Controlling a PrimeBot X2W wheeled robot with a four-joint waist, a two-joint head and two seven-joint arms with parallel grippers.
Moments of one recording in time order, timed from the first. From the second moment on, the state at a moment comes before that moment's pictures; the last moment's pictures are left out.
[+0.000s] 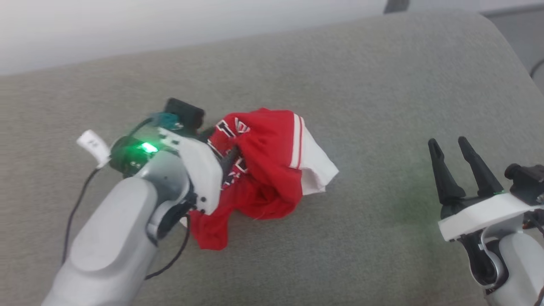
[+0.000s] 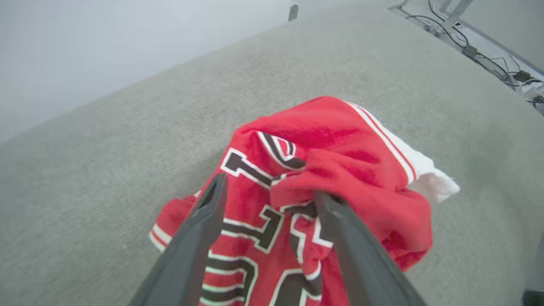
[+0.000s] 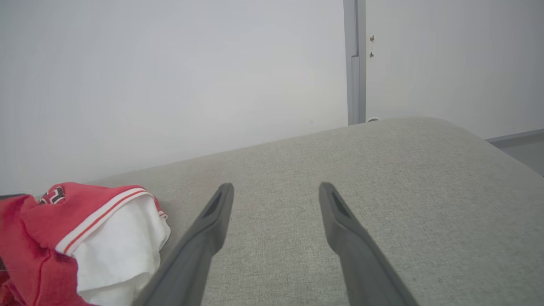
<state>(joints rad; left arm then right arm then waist) -0.61 0.32 -0.47 0.29 -0.56 -0.08 0.43 -0.29 -0.33 0.19 0.31 0.63 0.13 -0.26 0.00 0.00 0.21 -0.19</state>
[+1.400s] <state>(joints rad) 0.11 0.51 -0.02 0.00 -0.66 0.09 -0.18 -0.08 -0.29 0.02 0.25 0.53 0.13 -0.18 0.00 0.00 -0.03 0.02</state>
